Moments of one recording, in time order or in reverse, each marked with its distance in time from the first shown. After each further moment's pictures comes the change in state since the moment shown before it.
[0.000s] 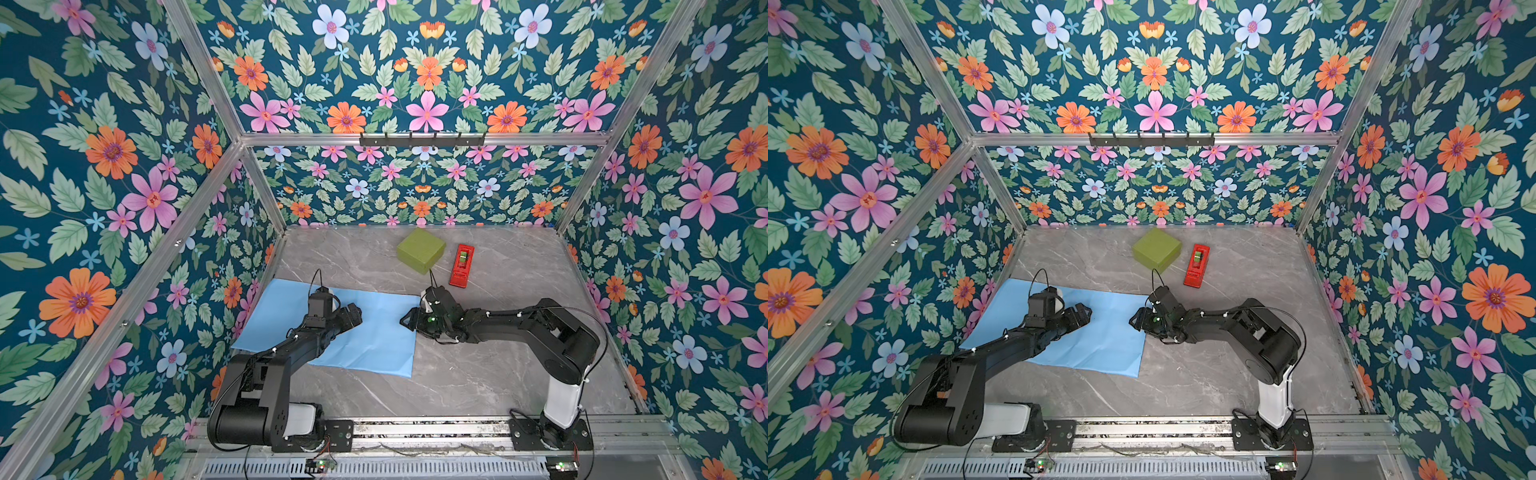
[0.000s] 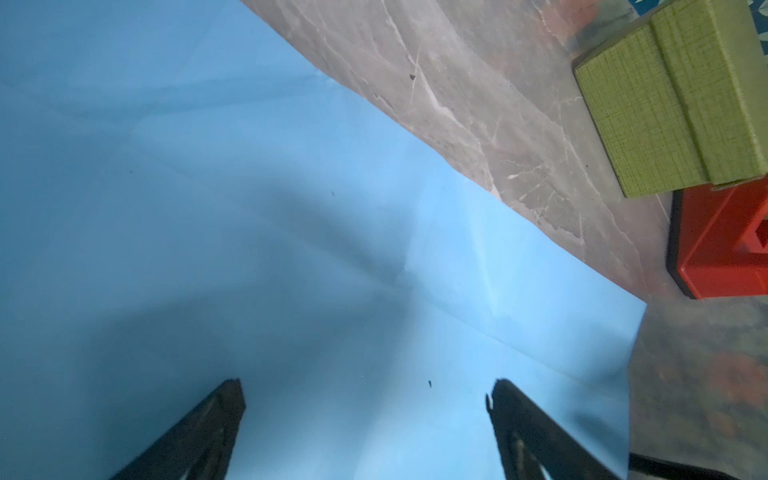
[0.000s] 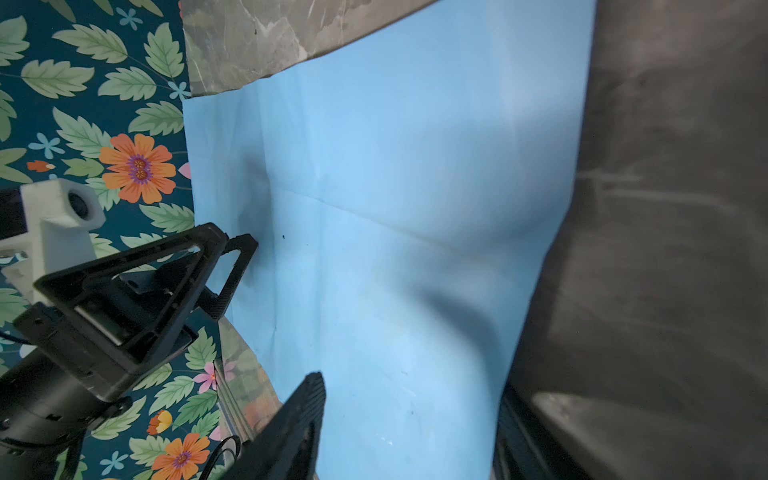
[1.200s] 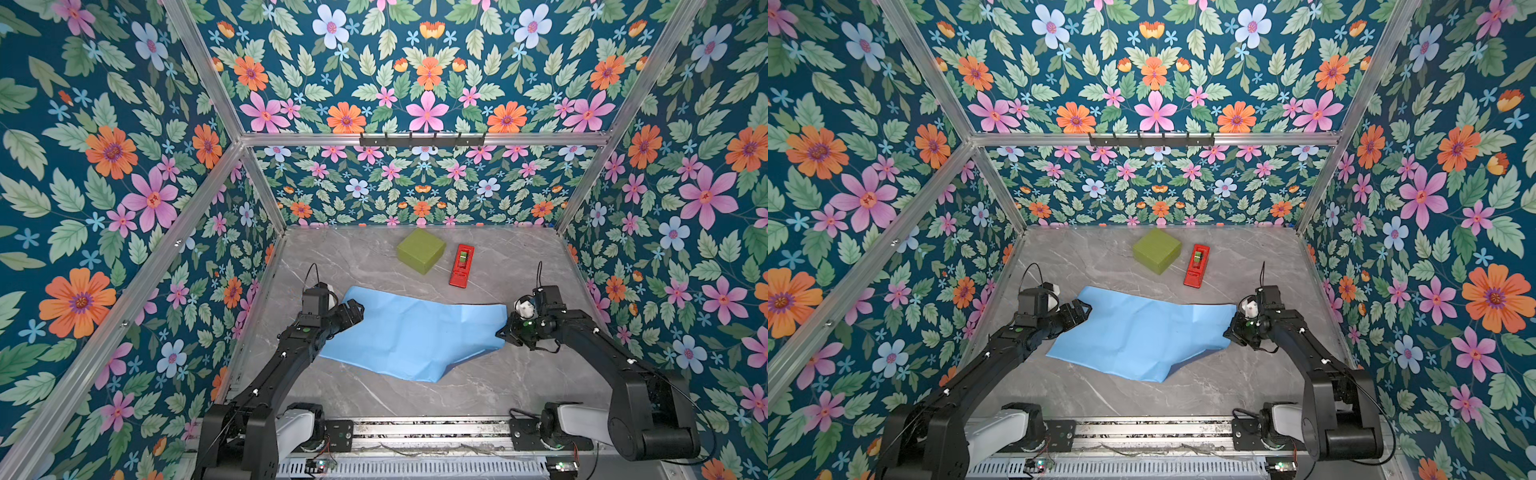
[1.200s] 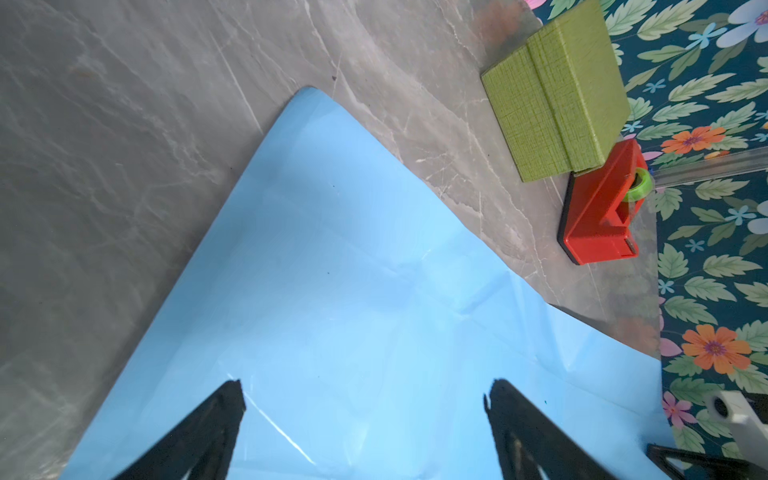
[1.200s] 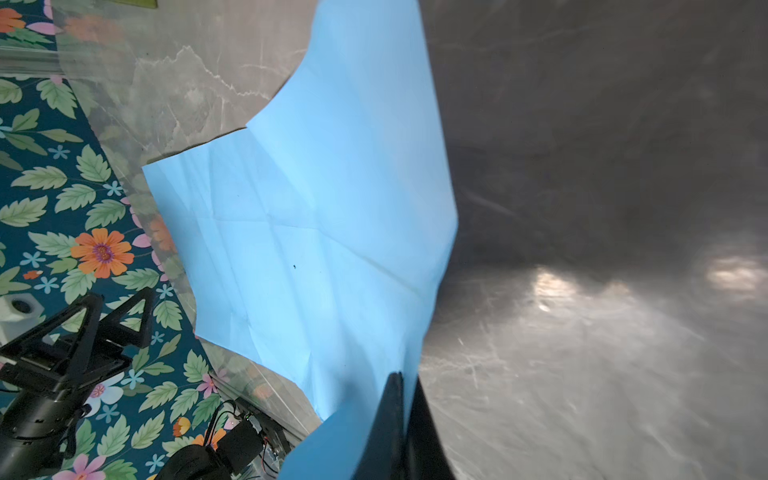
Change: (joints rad) left arm -0.041 -0.251 0.085 -0.310 0.077 -0.064; right arm -0.769 -0.598 -0.255 -0.857 -0.289 -0.497
